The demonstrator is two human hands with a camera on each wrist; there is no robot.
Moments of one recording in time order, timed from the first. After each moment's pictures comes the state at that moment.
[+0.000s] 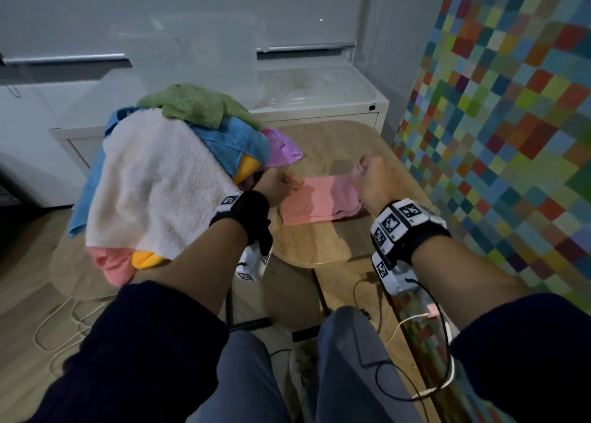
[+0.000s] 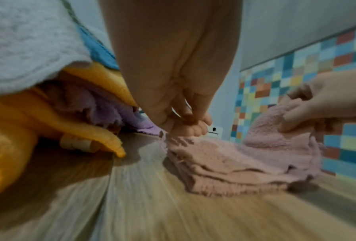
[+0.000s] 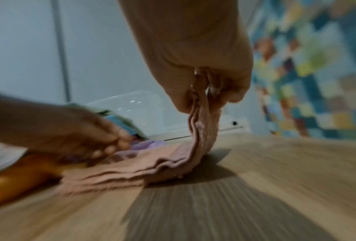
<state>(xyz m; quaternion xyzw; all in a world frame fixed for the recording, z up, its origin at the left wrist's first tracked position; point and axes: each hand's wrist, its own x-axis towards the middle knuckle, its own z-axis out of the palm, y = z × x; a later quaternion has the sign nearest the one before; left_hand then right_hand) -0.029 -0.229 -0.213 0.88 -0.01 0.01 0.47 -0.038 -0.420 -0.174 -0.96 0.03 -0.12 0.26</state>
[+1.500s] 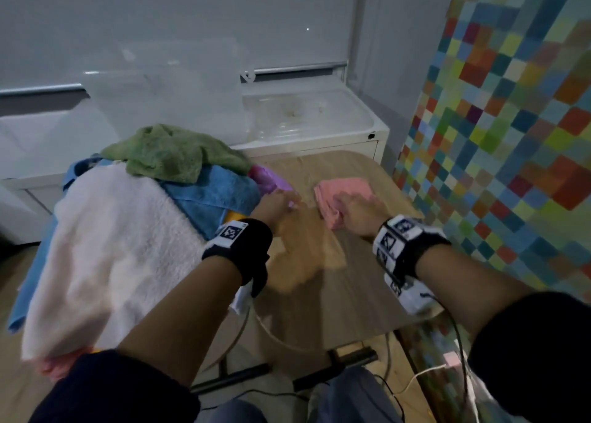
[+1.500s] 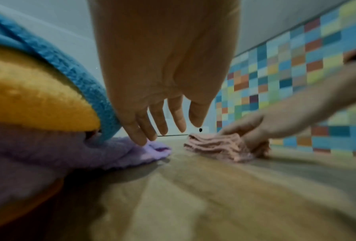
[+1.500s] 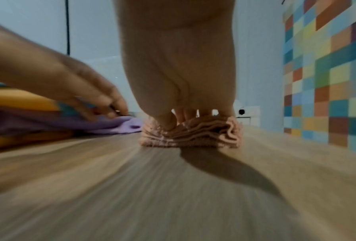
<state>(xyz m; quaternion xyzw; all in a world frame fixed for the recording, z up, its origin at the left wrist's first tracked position) 0.052 -0.225 -0.197 0.97 -0.07 -0.03 0.22 0.077 -0.418 -0.207 -0.98 -0.14 0.10 0.10</state>
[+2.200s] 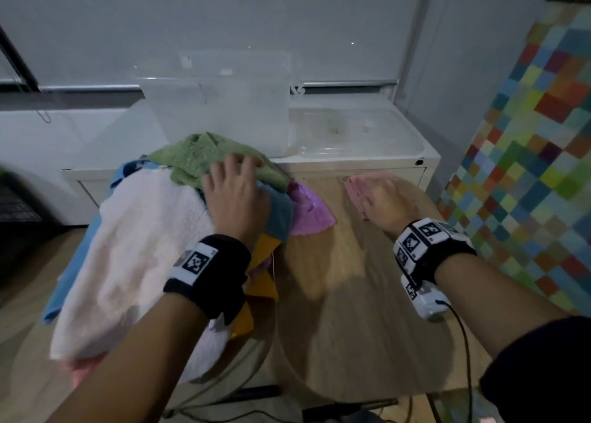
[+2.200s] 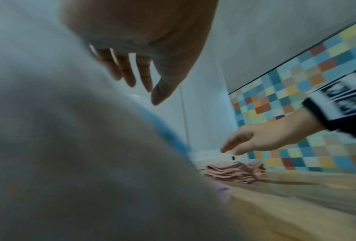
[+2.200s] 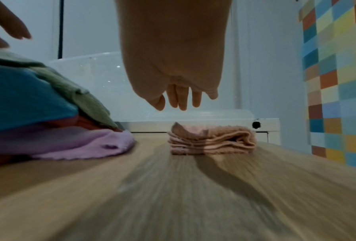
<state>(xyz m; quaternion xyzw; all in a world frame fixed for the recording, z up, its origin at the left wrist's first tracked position) 0.015 -0.153 -0.145 0.93 0.12 0.34 0.07 0.138 -0.385 -0.185 -0.96 -0.21 -0.12 0.17</state>
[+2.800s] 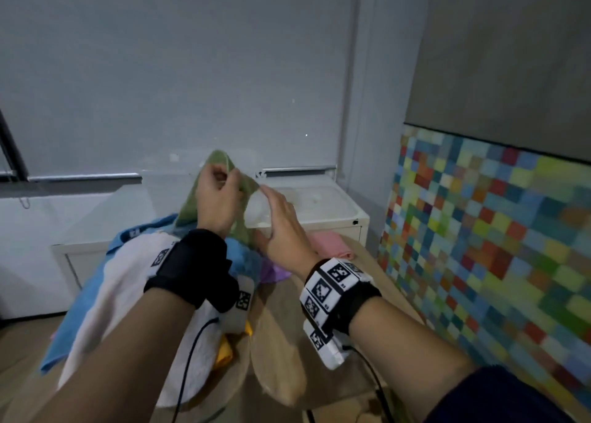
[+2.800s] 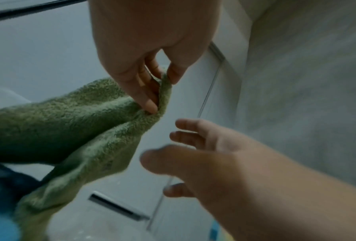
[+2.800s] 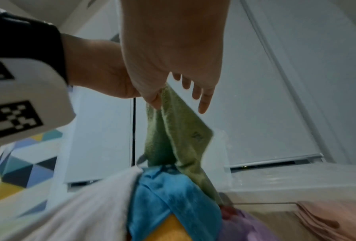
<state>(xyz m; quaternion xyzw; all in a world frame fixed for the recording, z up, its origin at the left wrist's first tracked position) -0.039 -0.190 -0.013 0.66 0.05 0.39 0.64 -0.026 -0.309 -0.065 -0.83 -0.33 -0.17 0.41</state>
